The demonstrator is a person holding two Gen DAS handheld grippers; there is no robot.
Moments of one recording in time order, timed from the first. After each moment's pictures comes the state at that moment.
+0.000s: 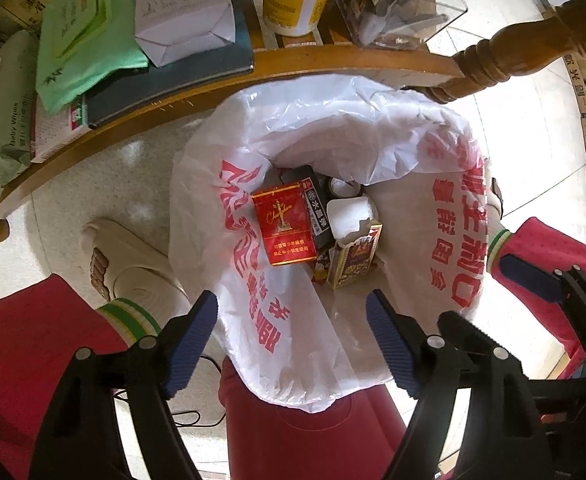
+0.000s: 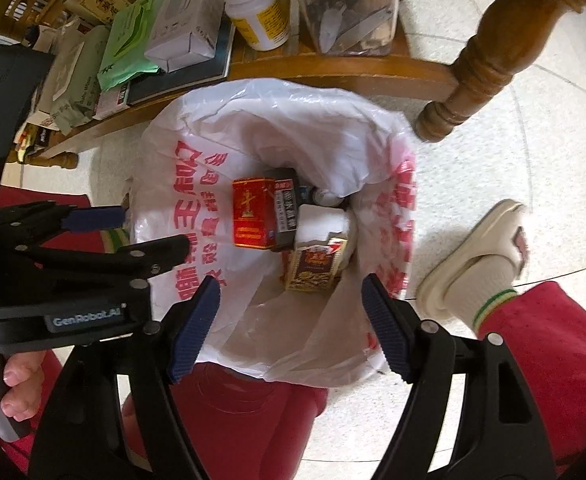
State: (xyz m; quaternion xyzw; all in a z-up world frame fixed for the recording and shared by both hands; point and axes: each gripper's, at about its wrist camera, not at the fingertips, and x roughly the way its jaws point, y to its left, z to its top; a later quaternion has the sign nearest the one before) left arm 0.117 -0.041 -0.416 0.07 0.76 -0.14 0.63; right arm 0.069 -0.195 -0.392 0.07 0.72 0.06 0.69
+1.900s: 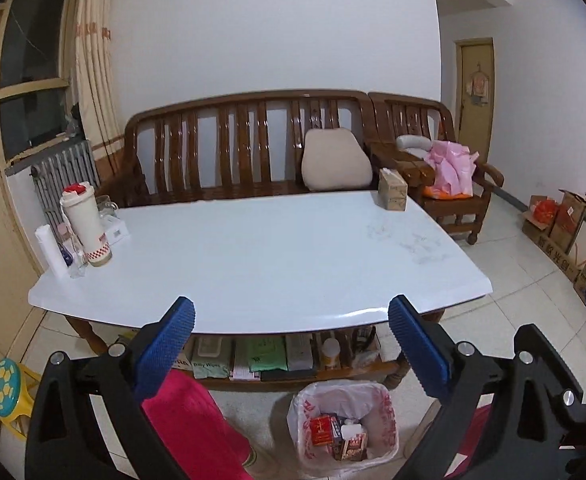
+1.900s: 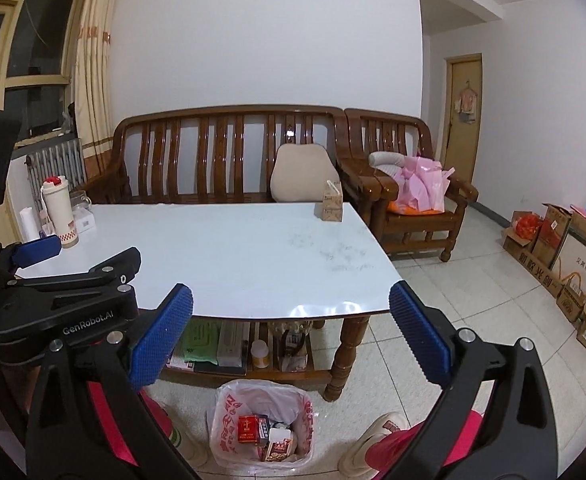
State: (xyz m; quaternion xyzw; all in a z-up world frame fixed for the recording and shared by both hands) left arm -0.060 0.005 0.029 0.04 0.26 -0.04 0.96; right arm -0.129 -0.167 0.034 -0.01 0.22 -0.05 0.97
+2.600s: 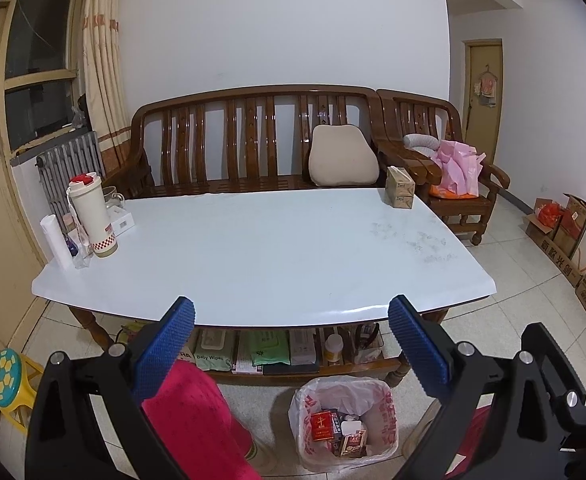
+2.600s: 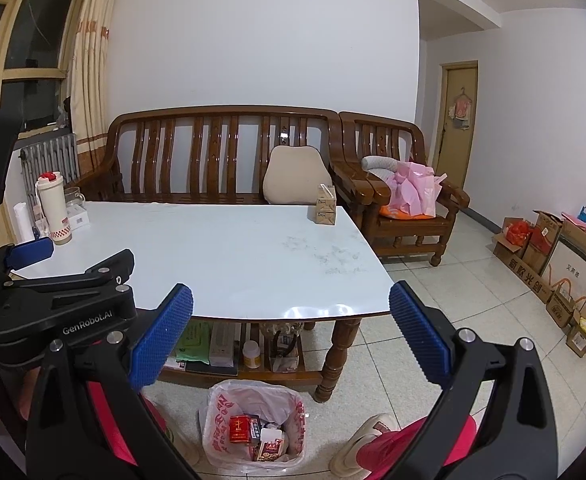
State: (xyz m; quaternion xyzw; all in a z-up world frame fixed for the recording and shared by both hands) left arm -0.060 0.011 0.027 0.03 0.28 -0.03 0.96; right arm -0.128 -0.158 0.036 -0.02 0.22 -0.06 0.97
